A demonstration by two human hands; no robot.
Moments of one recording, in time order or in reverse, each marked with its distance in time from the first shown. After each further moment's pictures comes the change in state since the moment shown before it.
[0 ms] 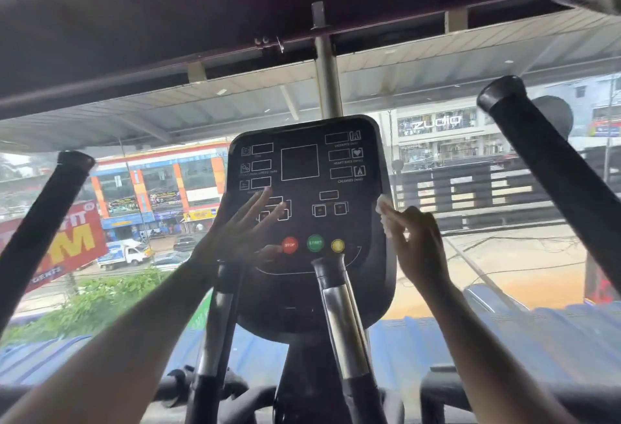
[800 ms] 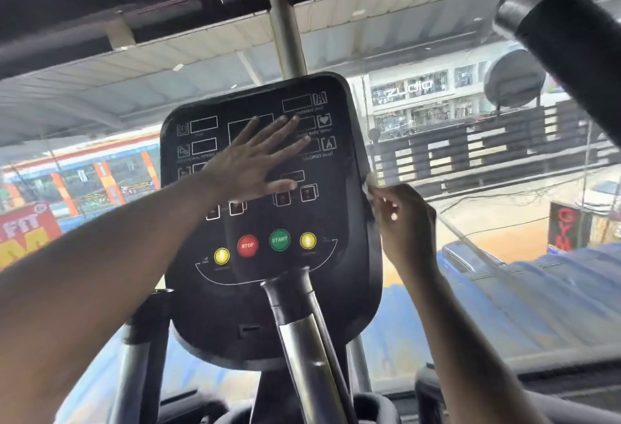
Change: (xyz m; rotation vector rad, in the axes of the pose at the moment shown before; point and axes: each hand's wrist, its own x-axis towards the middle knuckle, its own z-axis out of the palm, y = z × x) left_hand 0.177 -0.004 0.027 -0.046 -0.040 0.286; right_hand 0.013 0.026 0.025 0.045 0.133 0.187
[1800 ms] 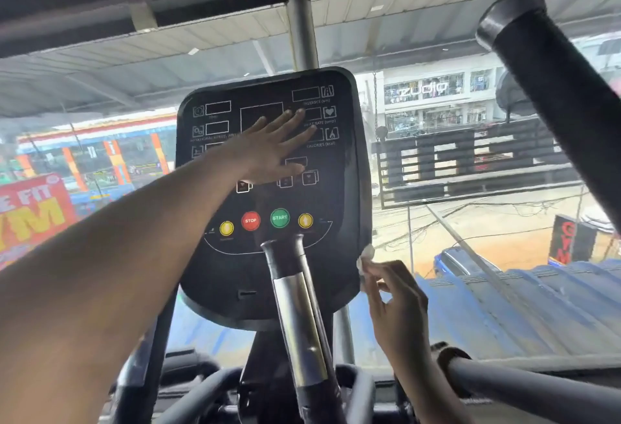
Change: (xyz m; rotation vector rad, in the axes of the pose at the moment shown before) left_hand -0.003 0.028 -0.039 -0.109 -0.270 -0.157; right_hand -0.128 -0.008 -0.041 0.093 -0.117 -0.013
